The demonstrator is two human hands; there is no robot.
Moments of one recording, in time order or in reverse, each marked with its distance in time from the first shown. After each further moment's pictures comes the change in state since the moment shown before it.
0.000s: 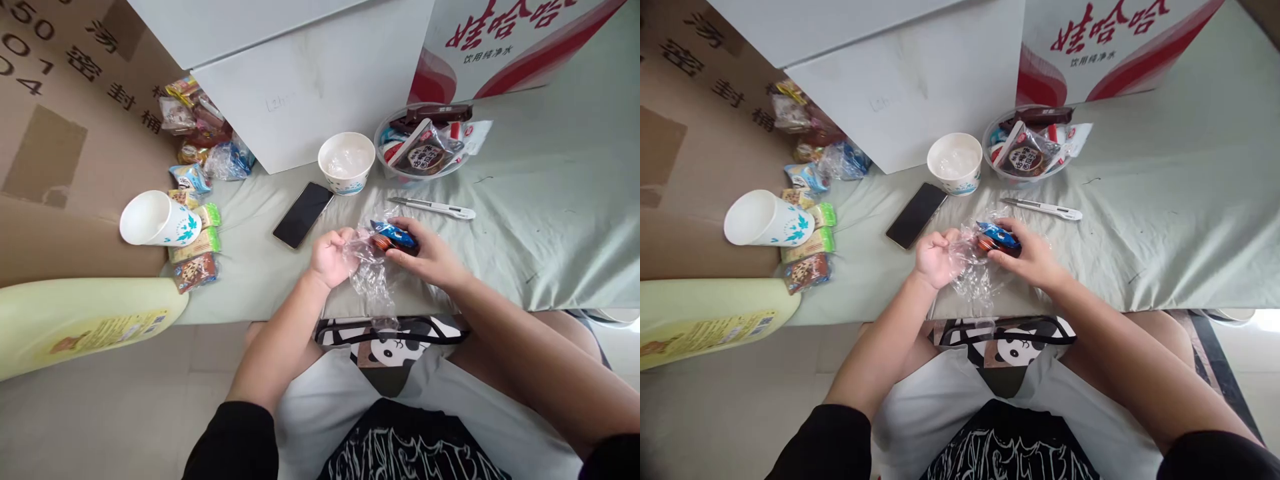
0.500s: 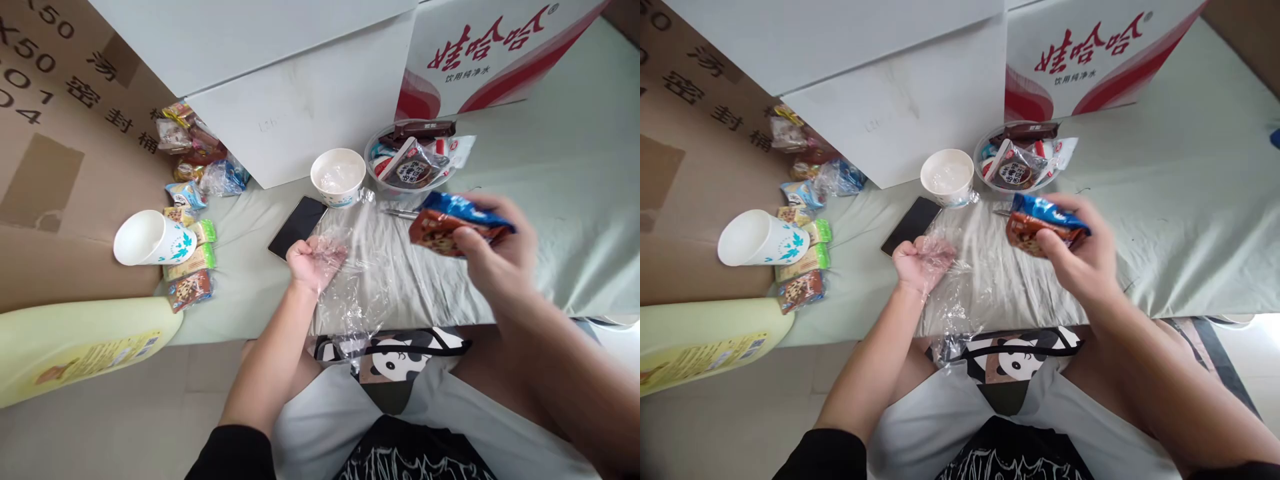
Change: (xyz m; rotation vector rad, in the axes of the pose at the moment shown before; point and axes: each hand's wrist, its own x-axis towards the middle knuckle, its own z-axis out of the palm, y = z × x) left_hand 0.003 0.019 -0.010 0.004 0.181 0.286; right_hand -0.006 -0.027 -0.048 0.061 0.605 -0.219
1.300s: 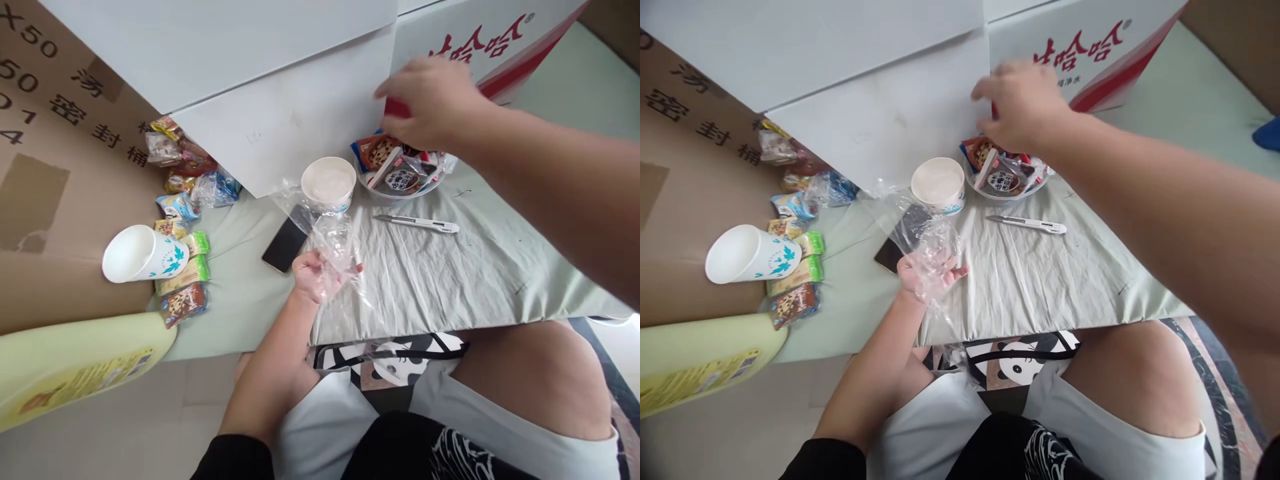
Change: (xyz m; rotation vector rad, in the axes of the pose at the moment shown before) left_hand 0.005 -0.013 -0.005 -0.044 -0.120 -0.242; right_hand 0.194 -0.027 0.057 -0.898 -0.472 -0.275
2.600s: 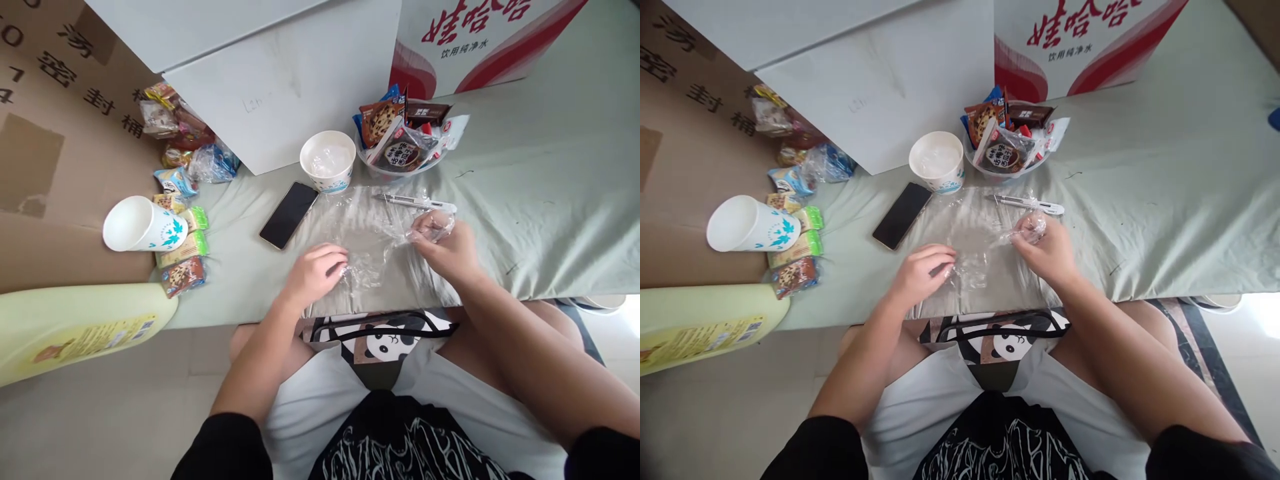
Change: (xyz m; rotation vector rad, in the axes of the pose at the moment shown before) left_hand -0.046 -0.009 -0.005 1.459 -0.130 0.508; right_hand -0.215 -0.023 0.082 0.850 0.150 0.395
